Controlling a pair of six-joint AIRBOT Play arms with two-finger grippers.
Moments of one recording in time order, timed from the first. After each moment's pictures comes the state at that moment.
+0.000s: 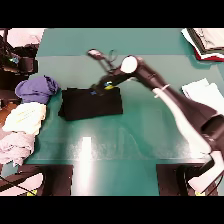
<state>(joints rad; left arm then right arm) 0.03 -1.23 1.56 1.41 -1.33 -1.44 0.55 -1.77 1.75 -0.98 1.10 1.20</state>
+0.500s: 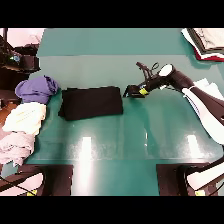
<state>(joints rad) 0.03 -1.23 1.56 1.35 -1.30 -1.43 0.25 -1.75 1.41 -0.81 1.11 1.31</state>
